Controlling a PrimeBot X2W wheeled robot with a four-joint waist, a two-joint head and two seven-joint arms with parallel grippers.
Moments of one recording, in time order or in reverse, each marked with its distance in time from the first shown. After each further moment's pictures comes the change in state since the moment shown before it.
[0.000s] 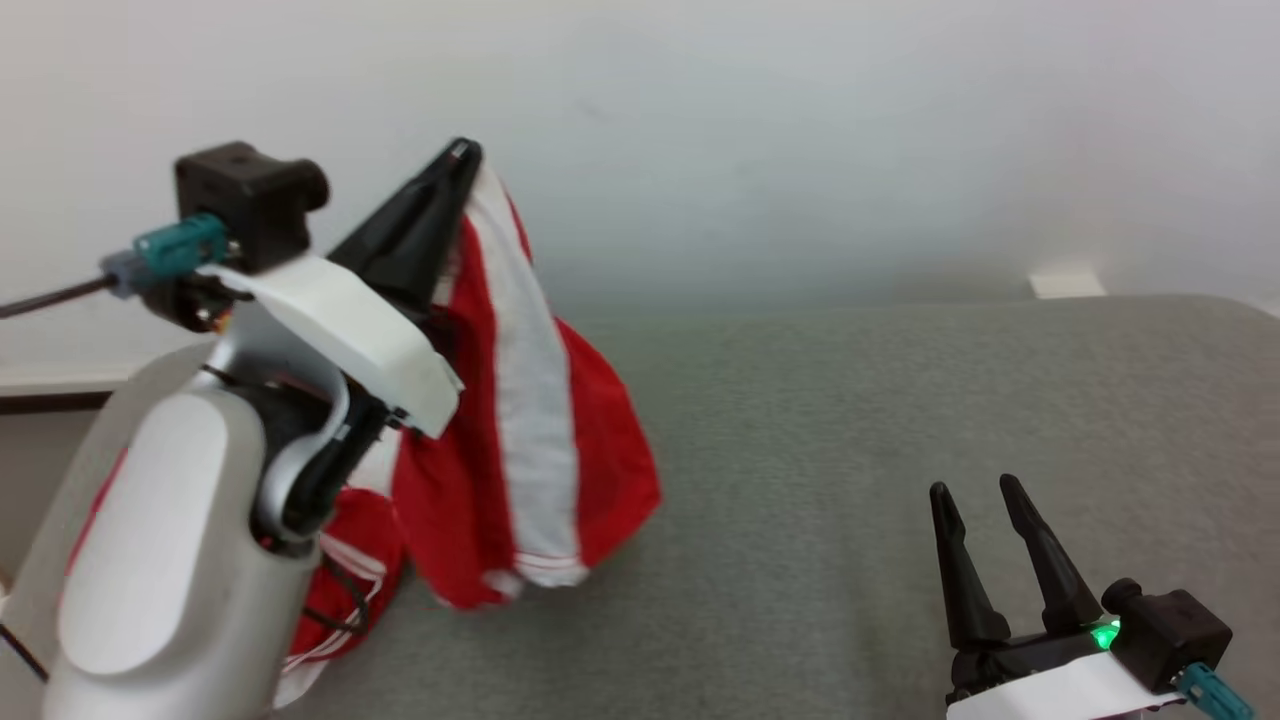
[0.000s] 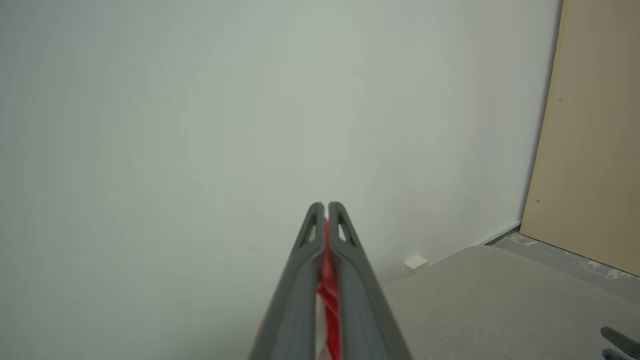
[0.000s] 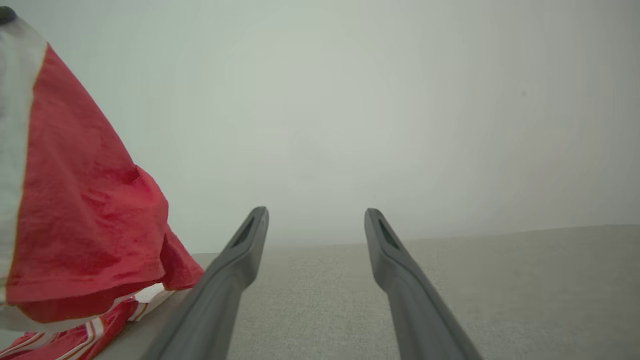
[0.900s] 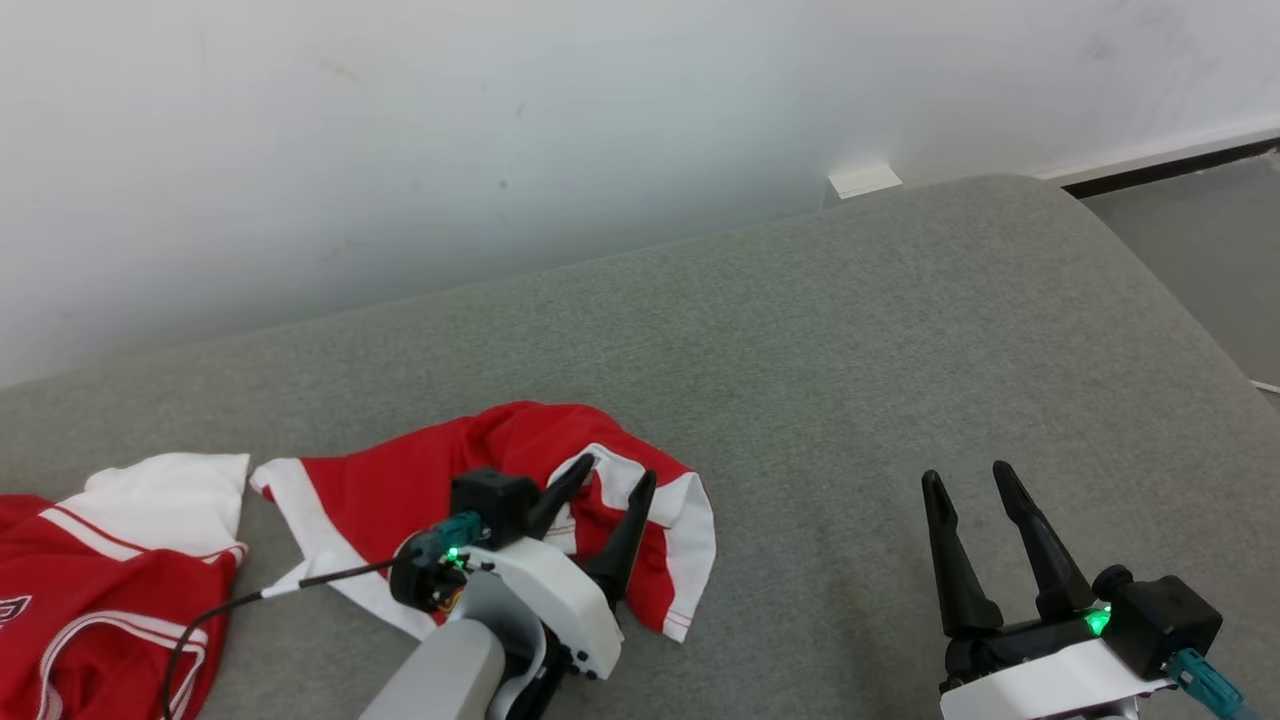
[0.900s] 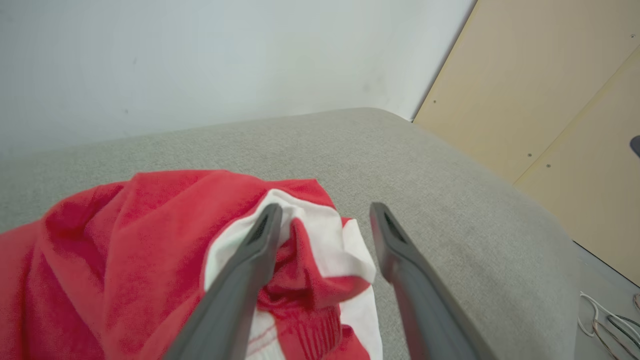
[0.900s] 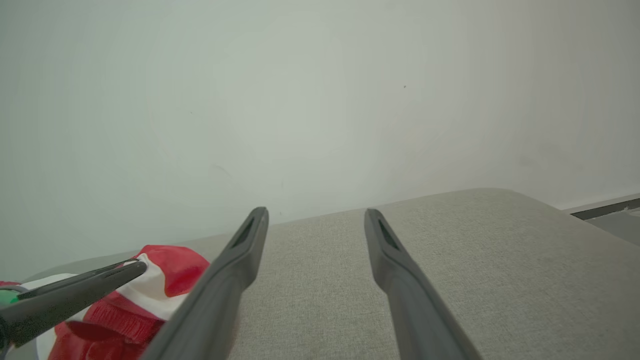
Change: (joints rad) left arm 0.201 -0.241 -0.236 0.573 0.016 0.009 -0.420; right arm -0.027 -0.001 0.007 0.011 -0.015 0.000 0.000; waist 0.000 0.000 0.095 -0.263
